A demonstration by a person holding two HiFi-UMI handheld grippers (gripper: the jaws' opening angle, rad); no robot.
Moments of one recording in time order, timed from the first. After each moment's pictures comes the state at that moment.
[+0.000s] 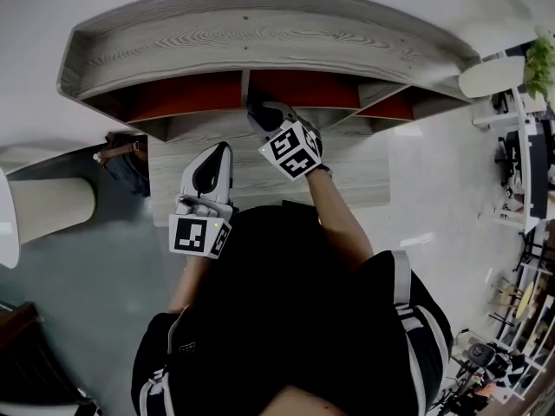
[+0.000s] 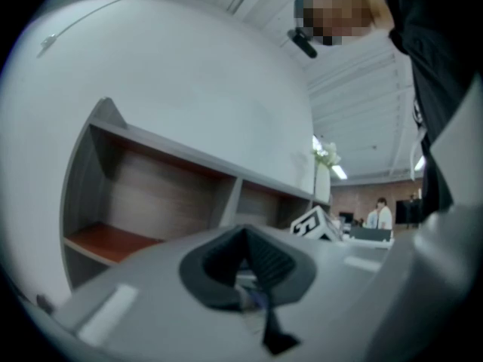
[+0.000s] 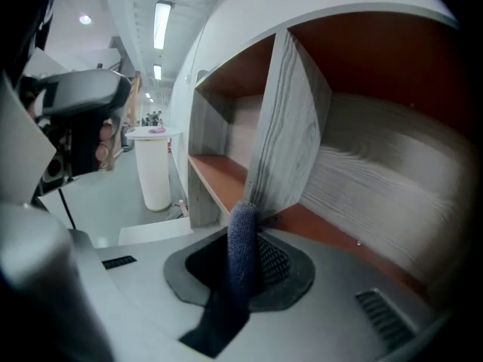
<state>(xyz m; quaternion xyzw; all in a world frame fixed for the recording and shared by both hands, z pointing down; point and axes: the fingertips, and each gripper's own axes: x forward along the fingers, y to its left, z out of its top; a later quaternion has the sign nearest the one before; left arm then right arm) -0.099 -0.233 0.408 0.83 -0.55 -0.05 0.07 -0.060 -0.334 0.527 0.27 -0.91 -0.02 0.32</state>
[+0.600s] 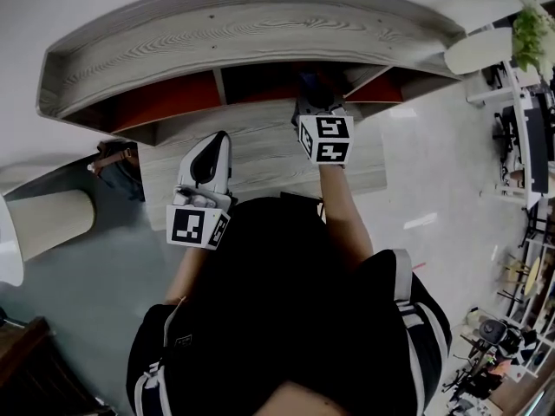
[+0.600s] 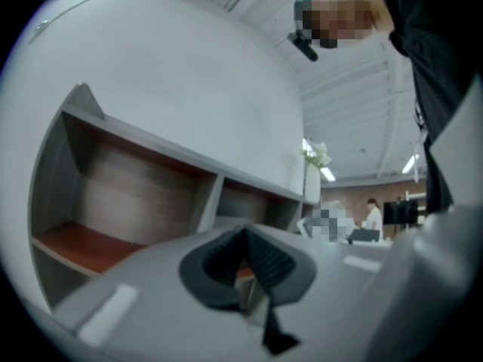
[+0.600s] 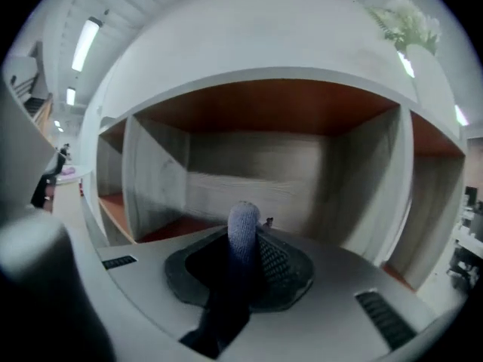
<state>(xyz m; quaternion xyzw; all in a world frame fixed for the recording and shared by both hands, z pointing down) -0.064 -0.253 0.402 0.86 -0.51 -0.06 0.06 0.097 -0.393 0.464 0.55 -0.82 0.05 0.16</state>
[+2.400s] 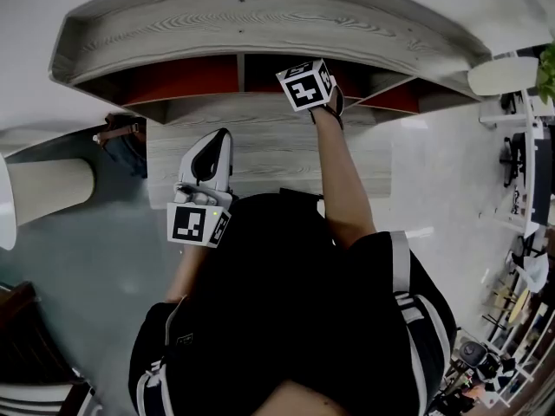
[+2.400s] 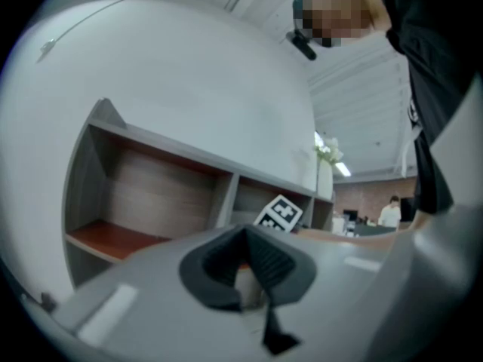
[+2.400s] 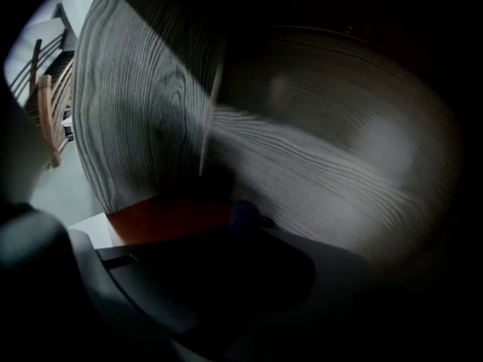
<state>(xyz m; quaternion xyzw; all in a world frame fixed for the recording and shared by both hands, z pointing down) -0.084 -0.233 0.410 0.82 -0.56 -0.04 0.07 0.020 -0.459 0.526 0.42 -0.82 0.02 0.39</state>
